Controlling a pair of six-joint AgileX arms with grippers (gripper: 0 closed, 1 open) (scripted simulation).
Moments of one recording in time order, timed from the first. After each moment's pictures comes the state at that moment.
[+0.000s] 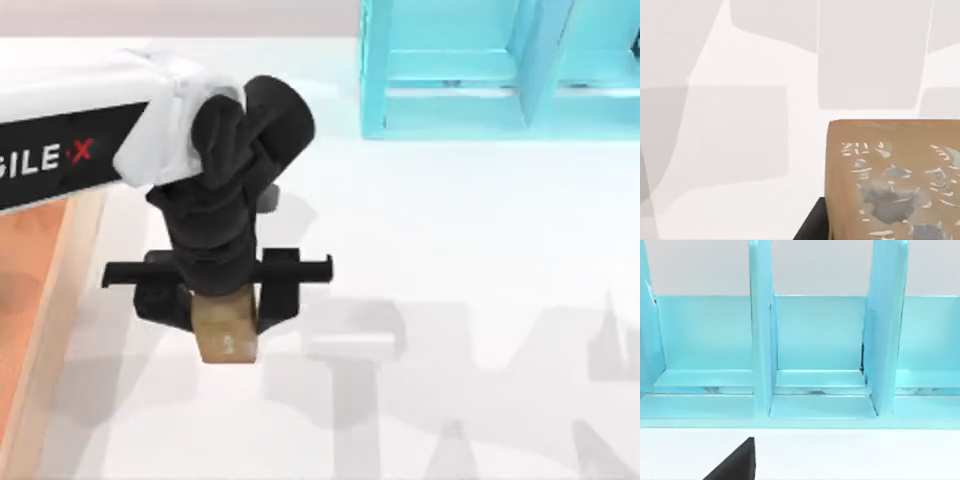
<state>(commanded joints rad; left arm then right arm) -0.63 1.82 1.29 -1.04 0.00 -0.61 0.00 0.00 0.00 0.00 0.00 0.00</state>
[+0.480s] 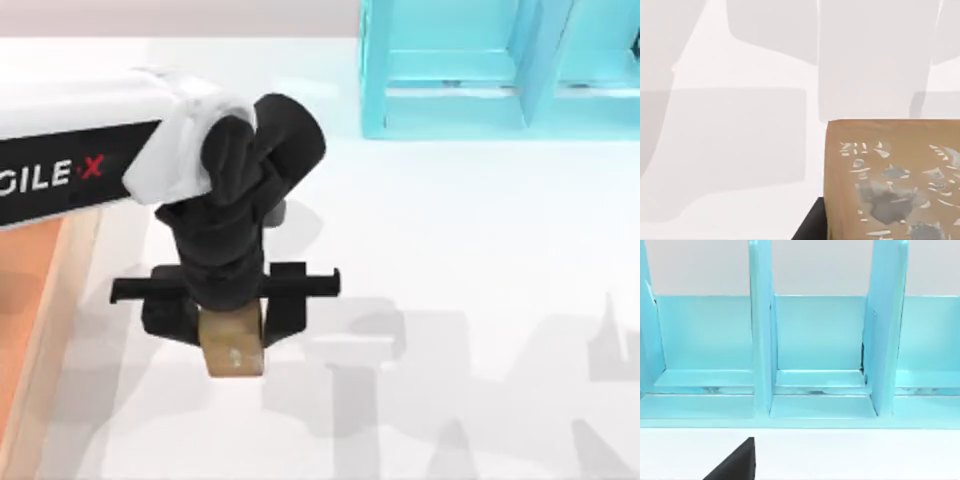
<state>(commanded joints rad) -0.65 1.82 1.26 -1.01 0.00 -0.65 0.00 0.00 0.00 0.00 0.00 0.00</state>
